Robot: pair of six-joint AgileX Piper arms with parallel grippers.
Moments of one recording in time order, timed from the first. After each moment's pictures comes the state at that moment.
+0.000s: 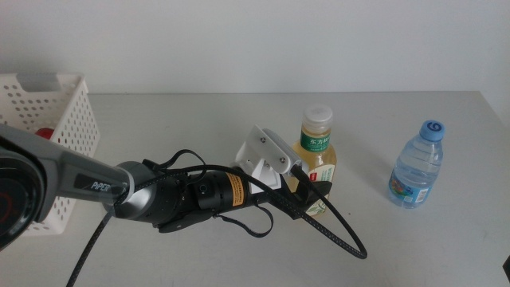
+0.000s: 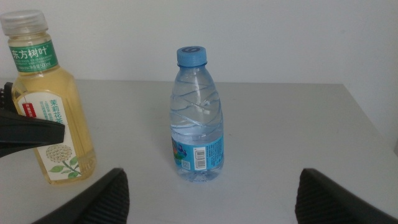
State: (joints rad) left arm -0.54 2.04 -0.95 0.71 -0.85 -0.49; right arm 0.11 -0.01 0.03 0.03 0.16 0.01
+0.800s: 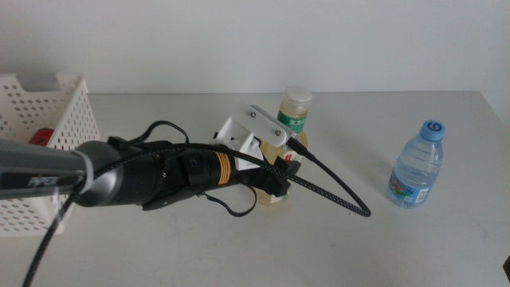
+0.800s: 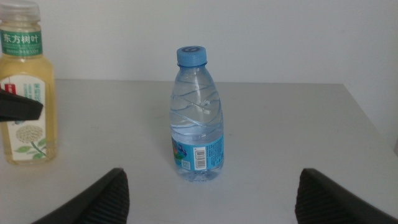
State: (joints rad) left arm -0.54 1.86 -0.96 0.72 -0.48 -0.56; right arm 0.11 -0.01 0.03 0.03 0.16 0.01
